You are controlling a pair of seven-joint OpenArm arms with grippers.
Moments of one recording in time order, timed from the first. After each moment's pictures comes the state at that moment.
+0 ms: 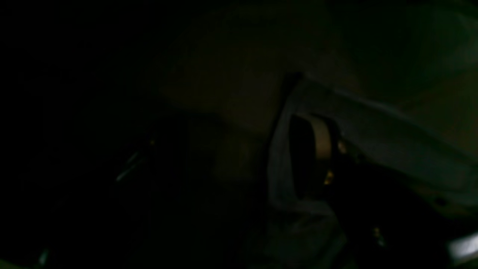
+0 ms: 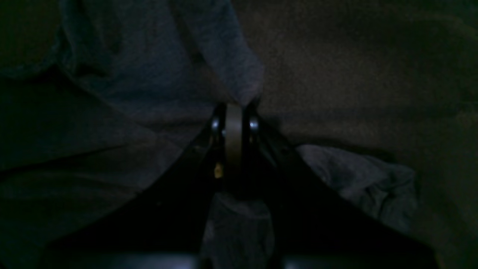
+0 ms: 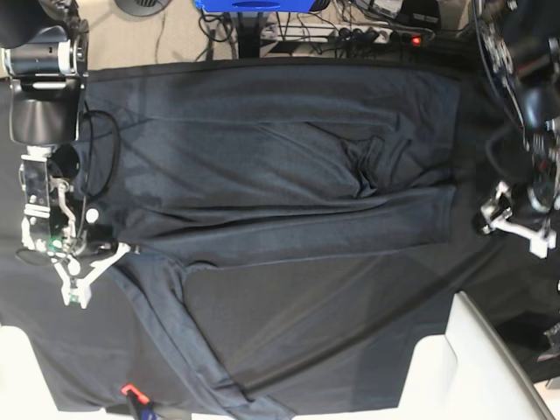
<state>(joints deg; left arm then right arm) -15.9 -27.6 -24.5 46.9 -29.5 -17.4 48.4 16.7 10.6 4.4 60.2 10.5 4.3 -45.0</state>
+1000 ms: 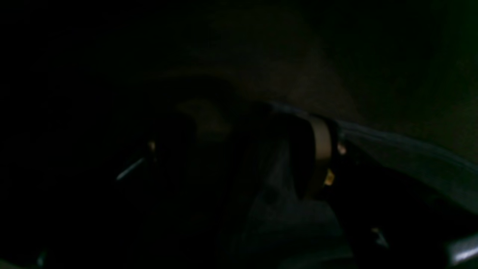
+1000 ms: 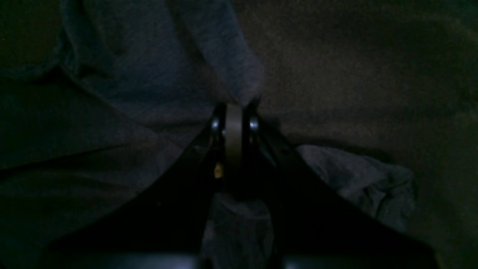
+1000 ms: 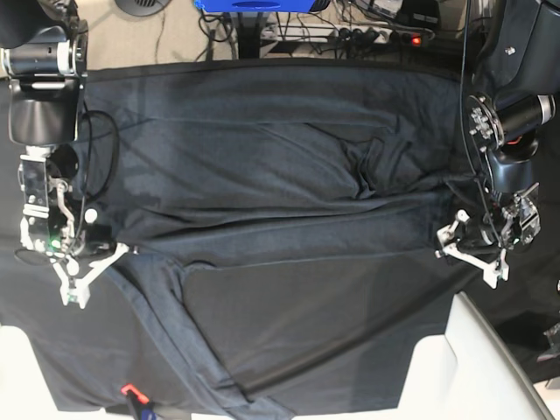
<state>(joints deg) -31.1 -20.9 -22.1 23.4 -10.4 -16.6 32.4 16.7 10.8 4.6 60.2 10.5 4.3 -44.9</state>
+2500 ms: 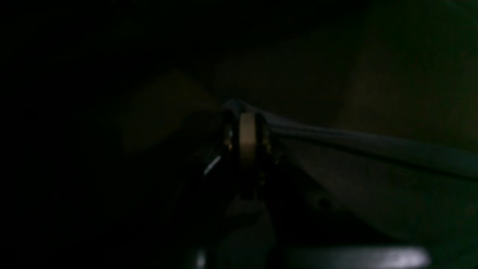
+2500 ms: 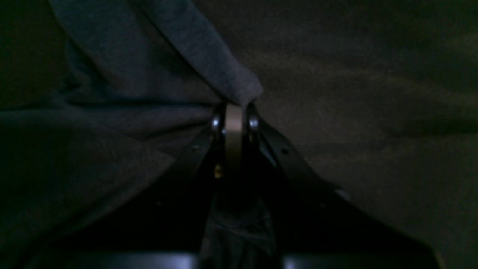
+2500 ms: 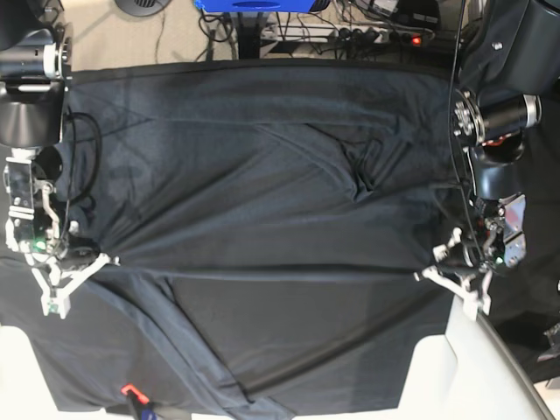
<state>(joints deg) -30.3 -18.0 -16.6 36.7 -11.7 -17.9 32.4 17.0 14.0 4.2 59.8 10.5 4.5 -36.5</state>
